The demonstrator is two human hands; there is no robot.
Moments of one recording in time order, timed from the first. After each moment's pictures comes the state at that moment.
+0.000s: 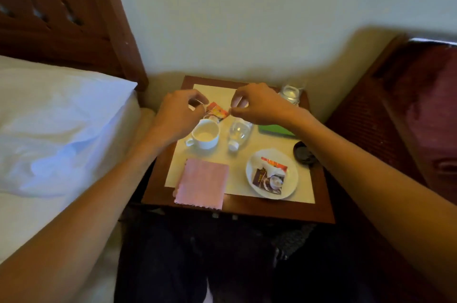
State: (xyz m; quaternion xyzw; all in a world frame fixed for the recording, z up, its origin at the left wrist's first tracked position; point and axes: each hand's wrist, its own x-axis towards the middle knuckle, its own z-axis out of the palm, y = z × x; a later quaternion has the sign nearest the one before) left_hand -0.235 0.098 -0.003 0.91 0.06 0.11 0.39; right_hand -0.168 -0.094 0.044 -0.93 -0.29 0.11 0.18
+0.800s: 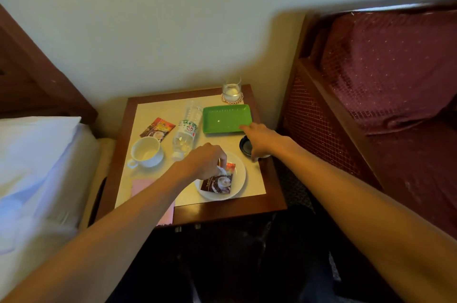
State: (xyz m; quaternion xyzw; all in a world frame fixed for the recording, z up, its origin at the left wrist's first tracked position) left_hand -0.200 -0.093 -0.074 0.96 -0.19 -0.19 0.11; right_hand -0.145 -0.283 -0.068 -0.95 -0.18 0.24 0.01
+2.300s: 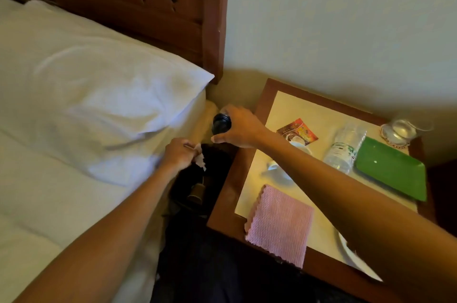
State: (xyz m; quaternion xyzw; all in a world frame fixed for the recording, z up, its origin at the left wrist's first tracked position) left_hand -0.266 0.287 -0.178 0.76 0.41 0.01 0.50; right_hand -0.147 0.144 -0.083 -0.88 -0.39 0.20 0.19
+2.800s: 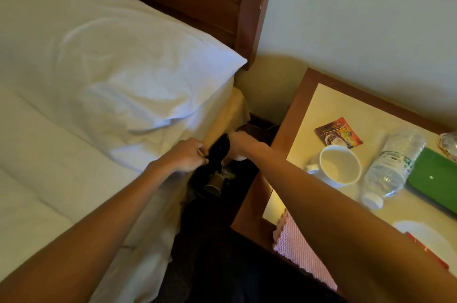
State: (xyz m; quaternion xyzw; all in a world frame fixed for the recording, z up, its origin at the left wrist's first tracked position) left_hand -0.298 0.331 -0.187 0.86 0.30 -0.20 0.36; right_hand -0.169 0.212 -0.178 -0.85 -0.38 0.37 -0.01
